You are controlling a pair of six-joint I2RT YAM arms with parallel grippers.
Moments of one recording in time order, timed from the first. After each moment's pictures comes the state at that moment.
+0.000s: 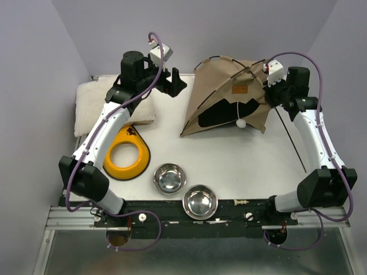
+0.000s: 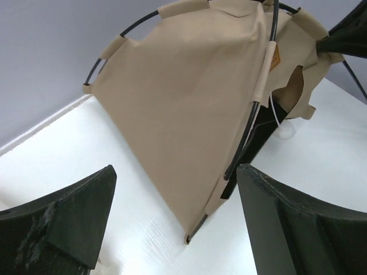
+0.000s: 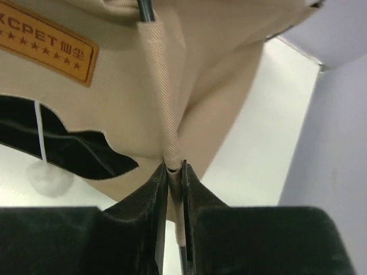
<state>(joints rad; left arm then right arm) -0.33 1.54 1.61 -0.28 0.51 -0.02 0.01 1.43 1.42 -0.54 -0.15 -0.49</state>
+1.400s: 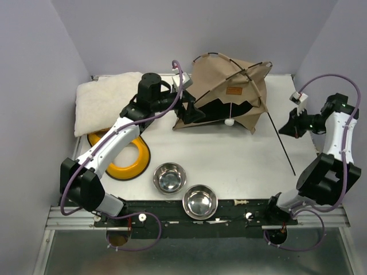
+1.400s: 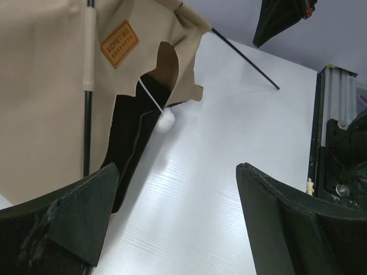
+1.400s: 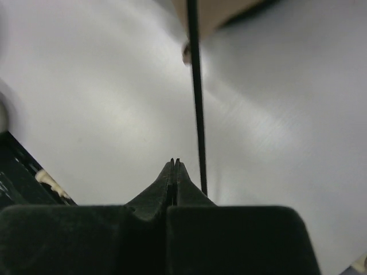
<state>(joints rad) -0.51 1.48 1.33 -0.09 0.73 0.02 -0.54 1.55 1.35 -1.26 -0.81 -1.13</state>
